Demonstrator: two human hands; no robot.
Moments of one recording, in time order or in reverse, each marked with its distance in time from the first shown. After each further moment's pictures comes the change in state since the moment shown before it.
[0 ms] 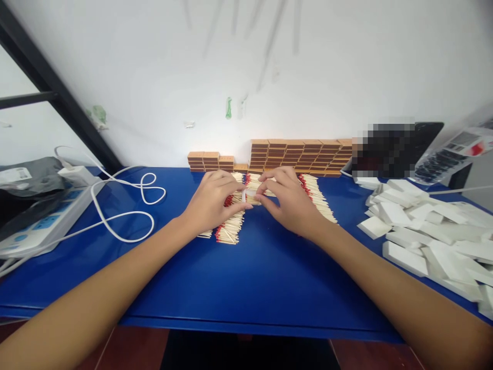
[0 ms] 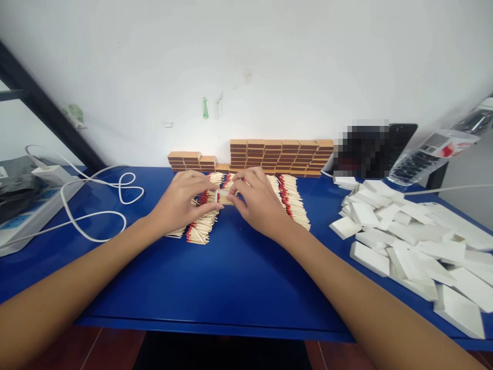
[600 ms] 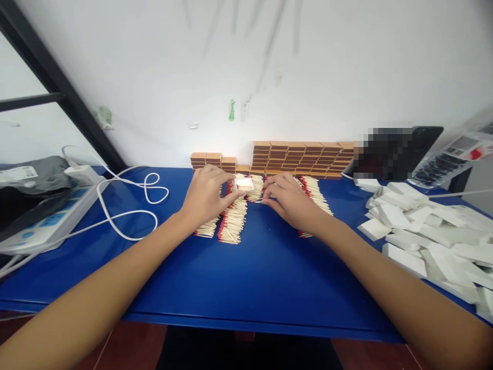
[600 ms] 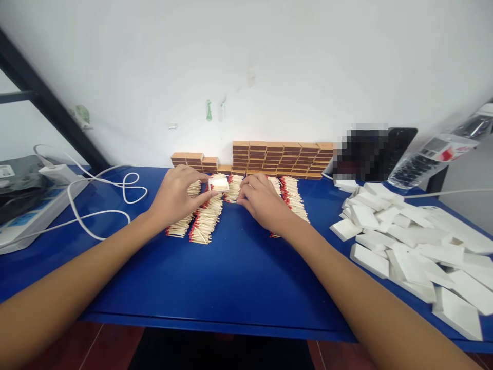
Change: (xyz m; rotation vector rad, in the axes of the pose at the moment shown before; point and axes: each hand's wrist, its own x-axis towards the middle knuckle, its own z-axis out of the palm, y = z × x) left_hand 0.000 -0.016 0.000 0.124 0.088 -0.175; right_hand -0.005 0.027 0.002 -0.027 -0.226 0.014
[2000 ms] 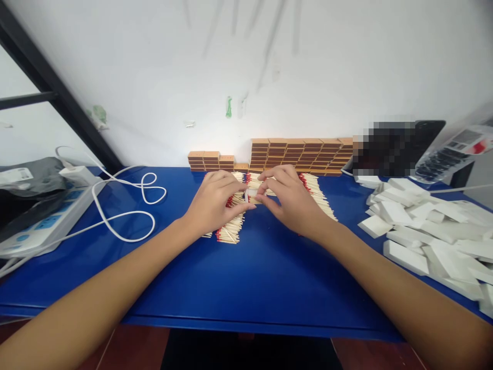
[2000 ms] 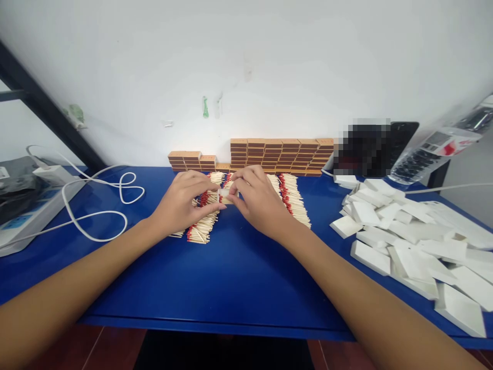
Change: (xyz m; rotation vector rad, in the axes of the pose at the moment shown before) left_hand -0.005 0.021 0.000 -0.122 -0.064 0.168; right_hand 0.005 -0.031 -0.012 0.051 0.185 -0.031
